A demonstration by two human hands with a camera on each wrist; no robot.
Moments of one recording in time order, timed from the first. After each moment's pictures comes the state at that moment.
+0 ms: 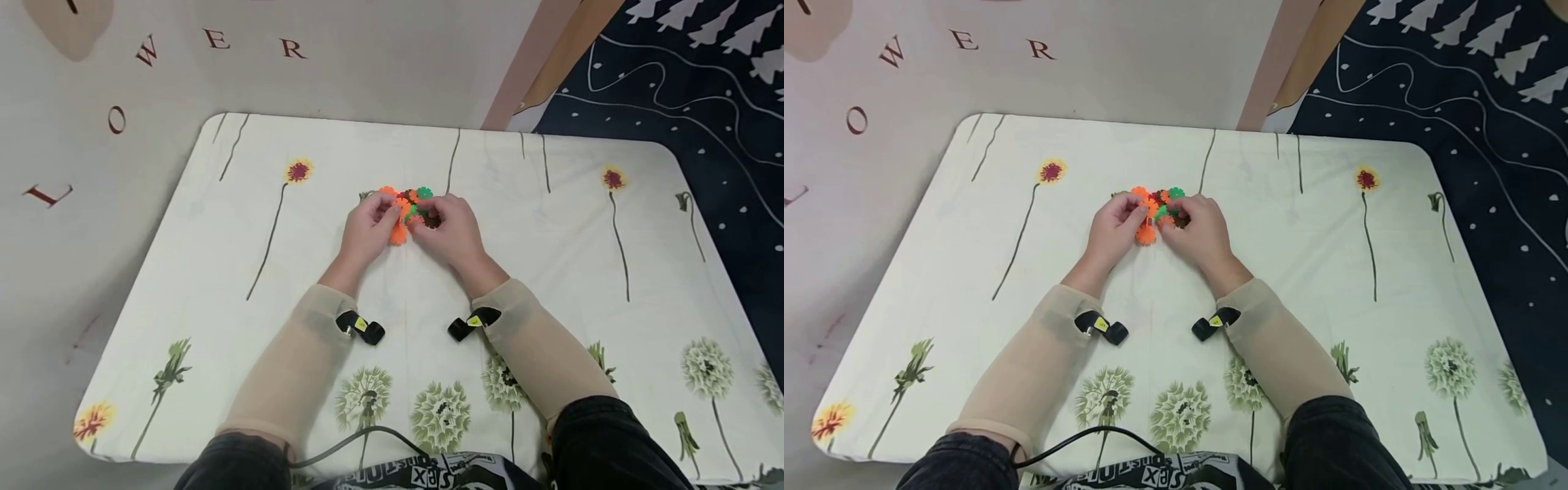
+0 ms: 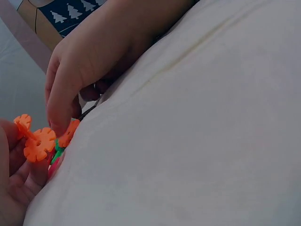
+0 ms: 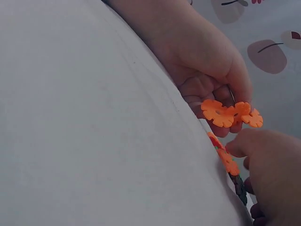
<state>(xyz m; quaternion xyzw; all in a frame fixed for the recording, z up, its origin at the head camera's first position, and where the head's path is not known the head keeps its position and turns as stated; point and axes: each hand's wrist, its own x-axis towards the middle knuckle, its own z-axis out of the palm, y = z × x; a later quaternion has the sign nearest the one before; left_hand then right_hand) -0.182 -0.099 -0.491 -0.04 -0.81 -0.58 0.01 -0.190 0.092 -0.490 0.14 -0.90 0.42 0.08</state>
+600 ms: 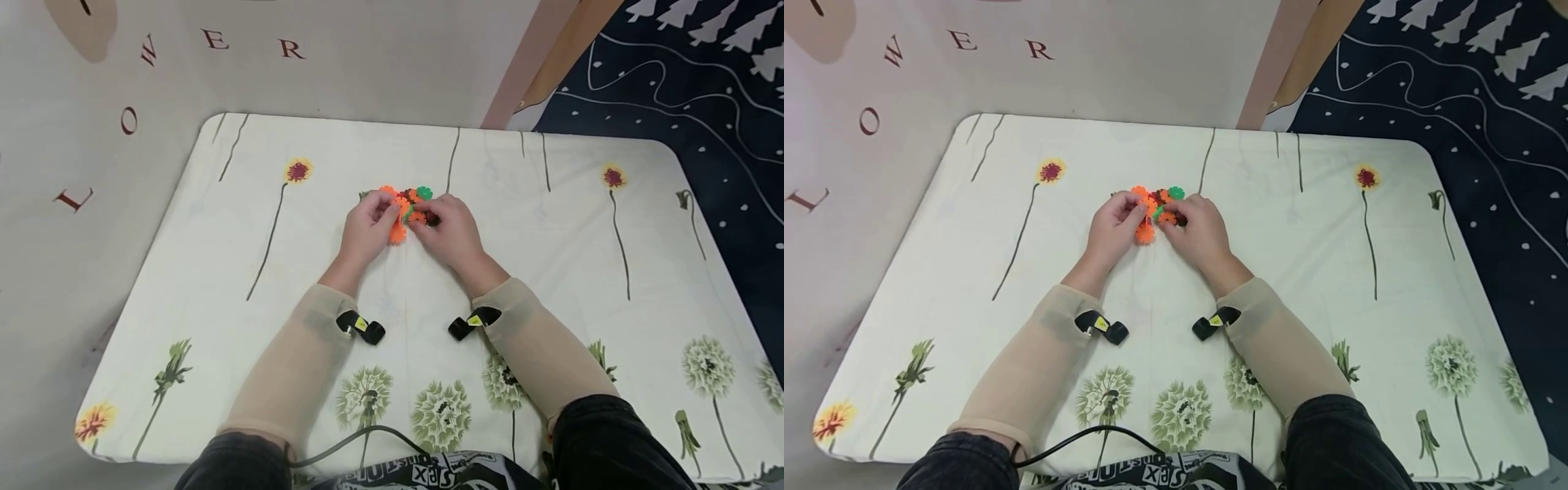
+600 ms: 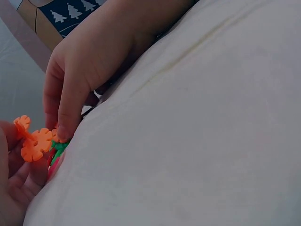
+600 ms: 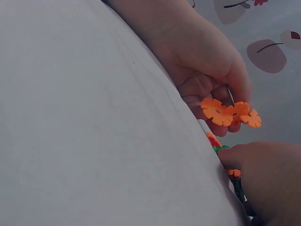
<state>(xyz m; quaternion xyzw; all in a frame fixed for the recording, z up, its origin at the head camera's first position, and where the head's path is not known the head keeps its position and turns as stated) -0.181 -0.098 -0.490 -0.03 -0.81 -0.59 0.02 -0.191 0.093 -0.492 0.18 -0.90 0.38 0.08</state>
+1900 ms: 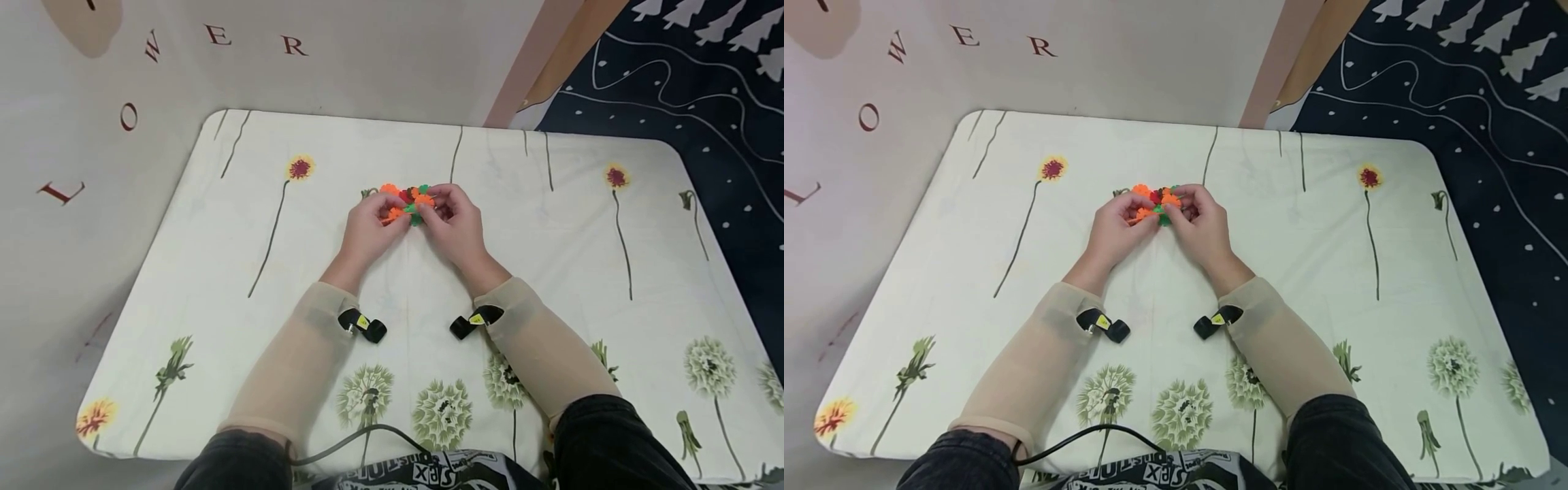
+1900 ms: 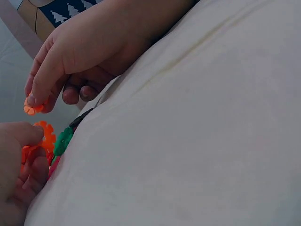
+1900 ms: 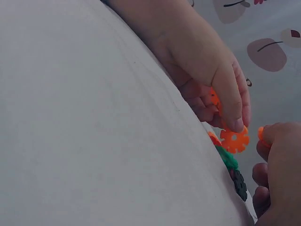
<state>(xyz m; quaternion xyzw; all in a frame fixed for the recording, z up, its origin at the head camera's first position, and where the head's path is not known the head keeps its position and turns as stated) -0.182 -0.100 -0.490 -0.06 -0.84 -0.54 0.03 -0.186 0.087 -0.492 0.15 -0.79 0.58 0.14</state>
